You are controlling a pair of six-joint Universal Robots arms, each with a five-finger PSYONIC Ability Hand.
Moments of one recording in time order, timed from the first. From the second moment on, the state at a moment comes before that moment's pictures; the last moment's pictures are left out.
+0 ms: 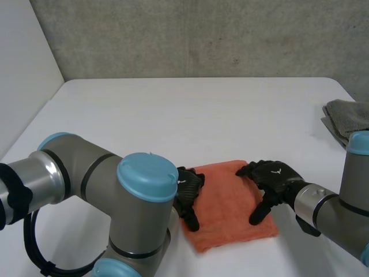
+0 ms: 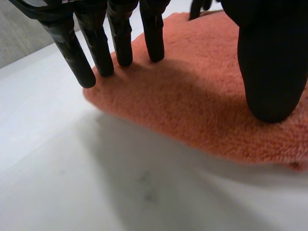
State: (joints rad) left arm 3.84 -2.20 -1.37 3.07 -1.79 3.20; right arm 1.84 -1.18 1.78 0.00 1.23 2.84; left_hand 0.37 0.36 0.36 0.35 0.18; right_hand 0.18 0.22 0.21 0.23 0.05
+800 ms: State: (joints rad) left arm 4.04 -1.76 -1.36 2.98 -1.37 3.23; right arm 1.94 -1.55 2.17 -0.25 1.20 2.73; left_hand 0.25 0.24 0.25 0.24 0.06; right_hand 0.17 0.22 0.21 0.23 0.05
